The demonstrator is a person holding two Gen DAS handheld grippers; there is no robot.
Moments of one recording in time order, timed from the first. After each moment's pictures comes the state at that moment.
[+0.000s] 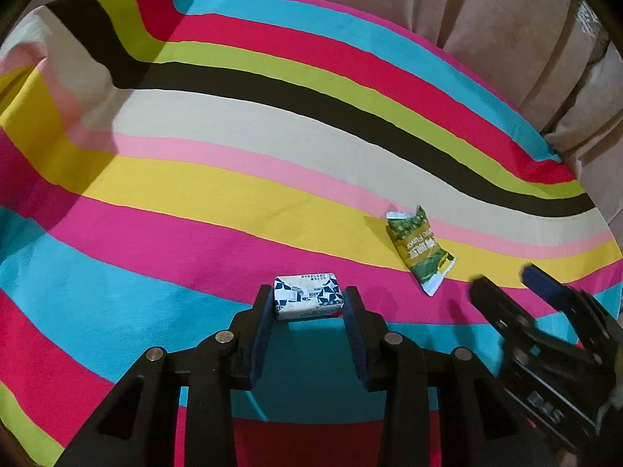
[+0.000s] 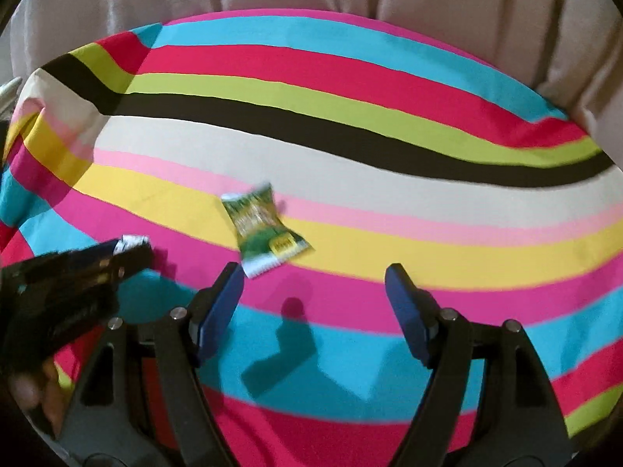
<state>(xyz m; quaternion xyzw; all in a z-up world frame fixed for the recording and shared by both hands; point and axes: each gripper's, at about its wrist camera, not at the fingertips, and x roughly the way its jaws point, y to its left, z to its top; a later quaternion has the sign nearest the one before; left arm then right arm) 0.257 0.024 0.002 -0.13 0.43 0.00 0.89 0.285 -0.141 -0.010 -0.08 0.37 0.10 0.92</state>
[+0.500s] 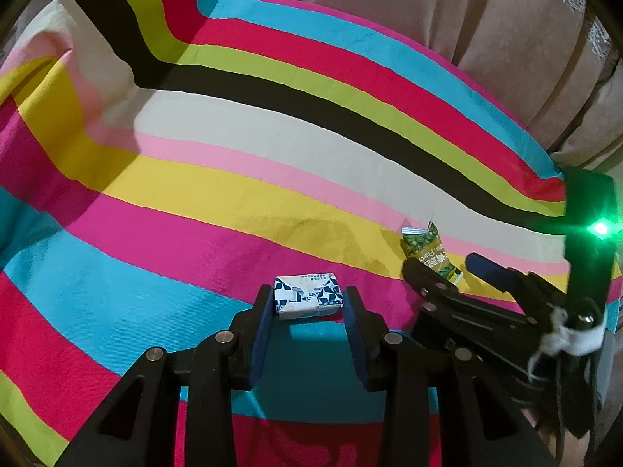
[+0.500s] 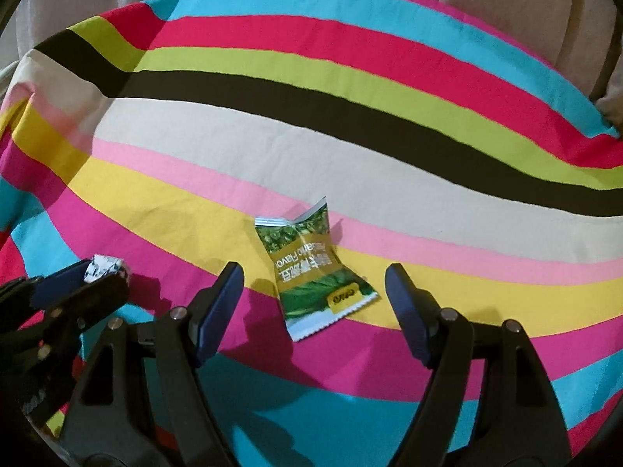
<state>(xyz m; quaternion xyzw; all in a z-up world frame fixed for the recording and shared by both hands) 0.237 0.037 0.008 -0.15 0.42 0.01 0.90 0.333 -0.106 -0.037 -0.08 0.41 0.13 0.90</state>
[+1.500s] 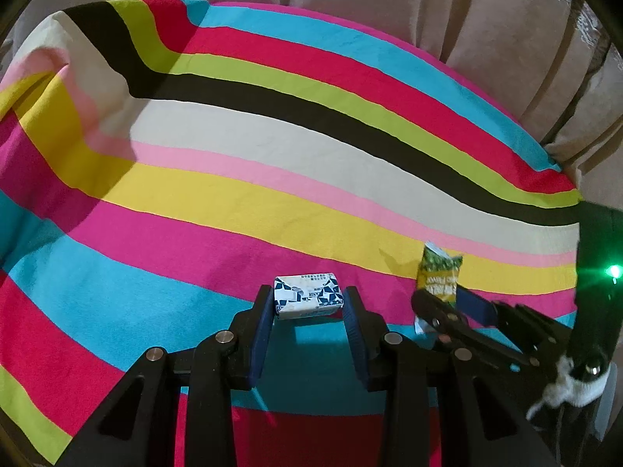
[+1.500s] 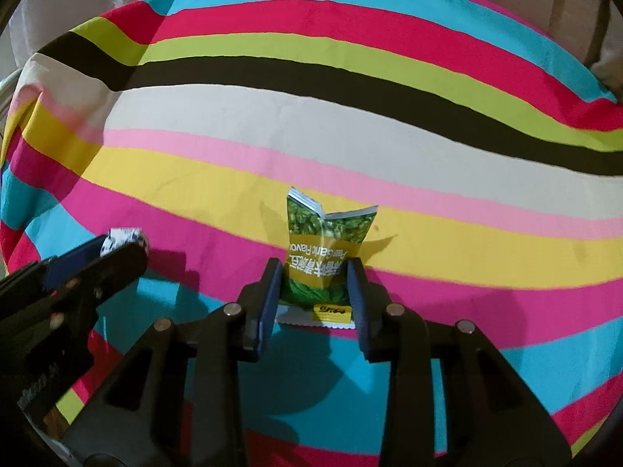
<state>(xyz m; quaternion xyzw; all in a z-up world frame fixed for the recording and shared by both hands) 0.239 0.030 0.011 -0.13 0.42 0.01 0.90 0.305 -0.115 -0.041 -0.05 0.43 0.13 0.89</state>
